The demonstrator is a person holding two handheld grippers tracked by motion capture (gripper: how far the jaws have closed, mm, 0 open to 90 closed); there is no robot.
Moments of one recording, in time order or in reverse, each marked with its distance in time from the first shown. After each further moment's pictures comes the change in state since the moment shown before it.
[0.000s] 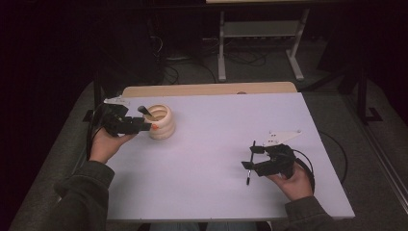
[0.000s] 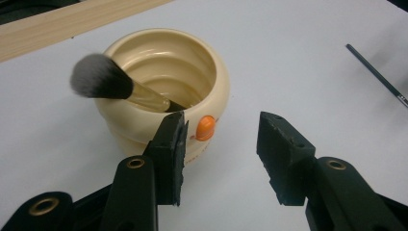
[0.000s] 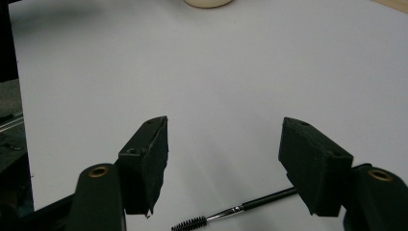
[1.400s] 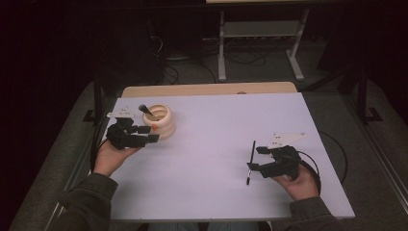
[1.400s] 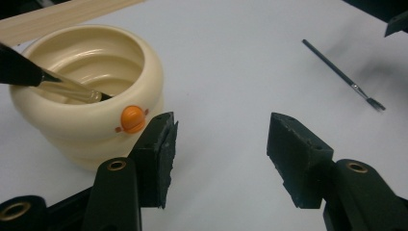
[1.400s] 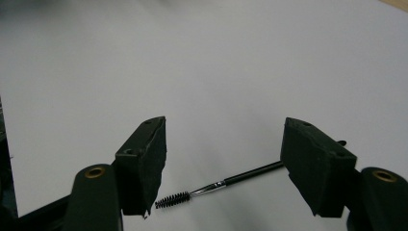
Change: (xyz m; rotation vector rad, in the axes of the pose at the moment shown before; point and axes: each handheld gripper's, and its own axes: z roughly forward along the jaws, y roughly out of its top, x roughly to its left) left arm -0.037 -0.018 0.000 -0.046 -0.074 0.052; right arm -0.003 -0.009 -0.008 0.030 -0.051 -0.010
